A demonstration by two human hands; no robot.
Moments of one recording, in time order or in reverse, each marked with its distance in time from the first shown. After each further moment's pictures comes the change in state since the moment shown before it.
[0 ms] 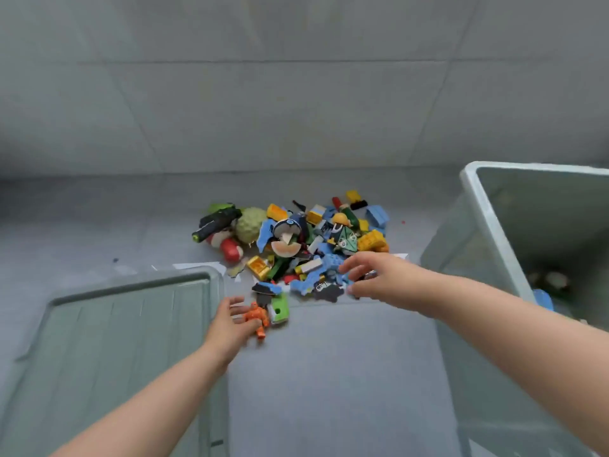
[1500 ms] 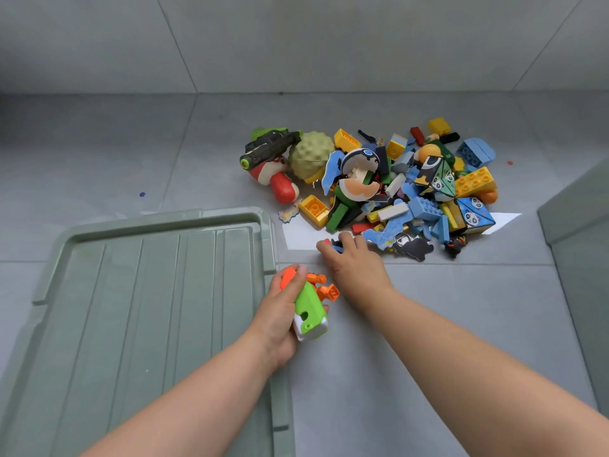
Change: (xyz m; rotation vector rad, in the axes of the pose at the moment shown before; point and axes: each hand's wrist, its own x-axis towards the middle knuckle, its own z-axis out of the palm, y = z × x) left_hand 0.053 -0.083 -0.011 -0.835 -0.214 -0.217; right_hand 0.201 0.058 0.215 -0.848 0.334 -0.279
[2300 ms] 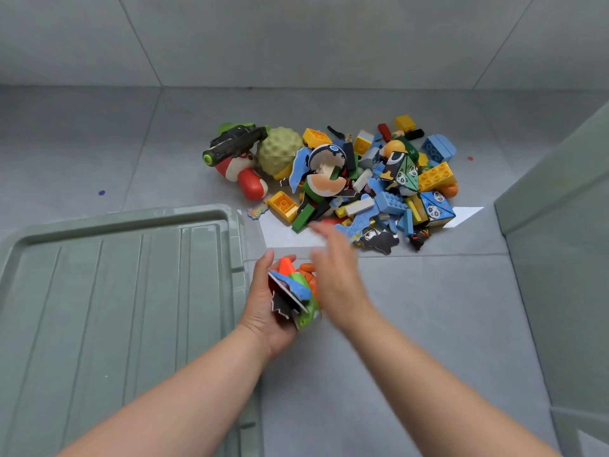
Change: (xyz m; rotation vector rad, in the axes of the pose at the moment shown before) left_hand 0.001 -0.011 0.030 -0.204 -0.115 -0.146; right_hand -0.057 -0.025 -0.066 1.012 0.207 0.295
